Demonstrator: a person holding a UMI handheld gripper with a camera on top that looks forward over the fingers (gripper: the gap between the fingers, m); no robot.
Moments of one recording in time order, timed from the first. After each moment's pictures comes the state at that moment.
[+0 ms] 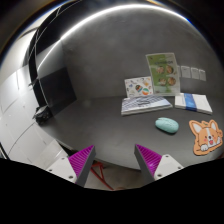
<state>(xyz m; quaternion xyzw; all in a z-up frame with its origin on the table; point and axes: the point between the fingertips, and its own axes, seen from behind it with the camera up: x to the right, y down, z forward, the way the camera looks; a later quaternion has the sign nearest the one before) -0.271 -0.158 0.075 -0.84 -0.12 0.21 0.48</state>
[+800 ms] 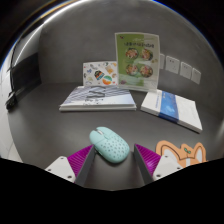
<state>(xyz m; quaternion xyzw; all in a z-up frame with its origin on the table) -0.101 0.032 -0.012 -0.89 -0.13 0.06 0.44</state>
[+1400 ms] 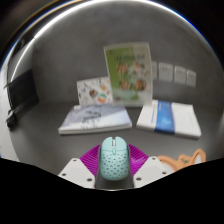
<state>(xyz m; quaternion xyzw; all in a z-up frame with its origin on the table) -0.102 0.073 0.039 -0.87 -0.08 0.10 0.48</state>
